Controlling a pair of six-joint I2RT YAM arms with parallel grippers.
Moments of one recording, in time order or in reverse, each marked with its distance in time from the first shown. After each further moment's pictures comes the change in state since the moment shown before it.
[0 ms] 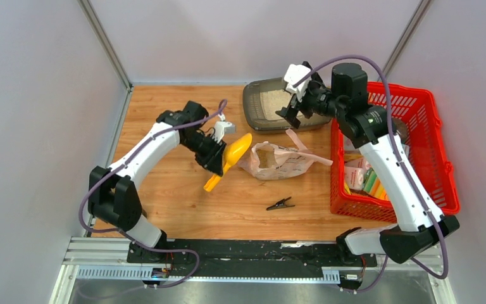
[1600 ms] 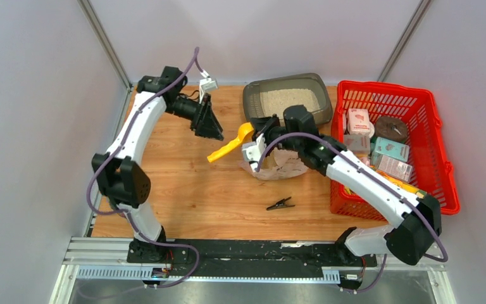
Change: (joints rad) left arm 0.209 0.291 0.605 -0.346 0.563 0.447; right arm 0.282 -0.025 -0.554 0.501 0.086 -0.895
